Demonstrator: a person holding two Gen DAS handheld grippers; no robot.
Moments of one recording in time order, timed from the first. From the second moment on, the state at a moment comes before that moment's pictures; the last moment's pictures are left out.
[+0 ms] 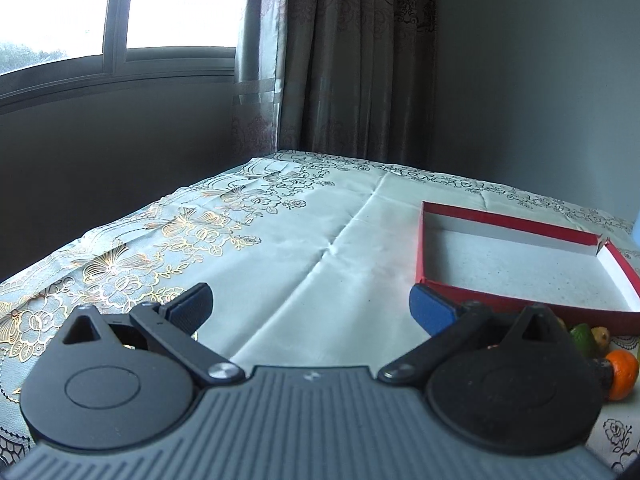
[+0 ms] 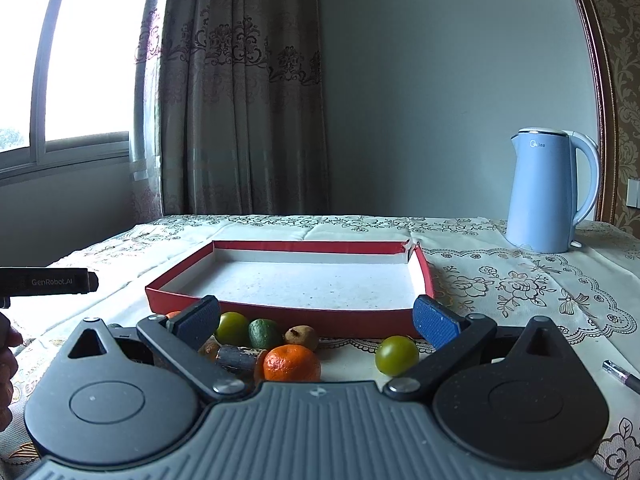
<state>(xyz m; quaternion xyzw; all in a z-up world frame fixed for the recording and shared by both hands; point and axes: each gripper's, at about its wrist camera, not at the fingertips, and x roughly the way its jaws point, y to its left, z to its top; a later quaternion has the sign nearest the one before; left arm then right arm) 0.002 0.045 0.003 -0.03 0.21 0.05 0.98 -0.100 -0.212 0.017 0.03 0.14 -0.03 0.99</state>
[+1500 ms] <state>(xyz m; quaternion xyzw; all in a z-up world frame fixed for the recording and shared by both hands) 0.020 0.059 -0.018 -0.06 0.26 0.06 0.96 -0.087 -0.206 0.010 -0.02 0.19 0.01 0.98</state>
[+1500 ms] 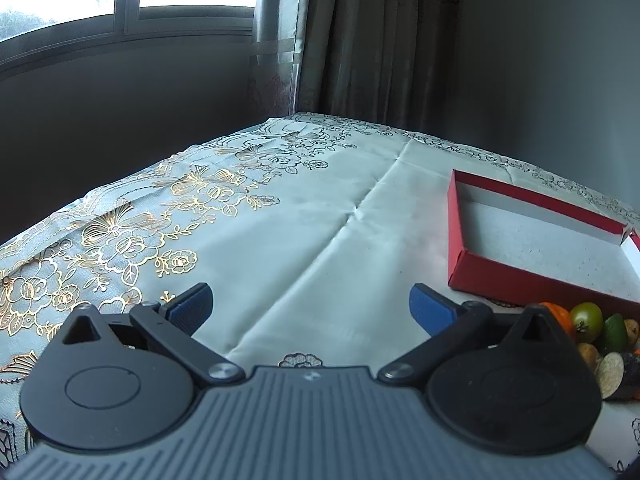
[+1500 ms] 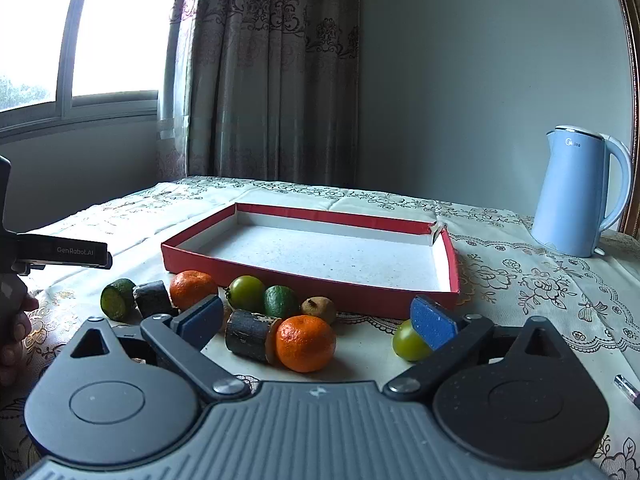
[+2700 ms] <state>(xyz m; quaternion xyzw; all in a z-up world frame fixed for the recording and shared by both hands) 0.027 0.071 -0.022 -0.10 0.29 0.04 0.95 -0.049 -0.210 0.005 -0.01 0.27 0.05 0.96</state>
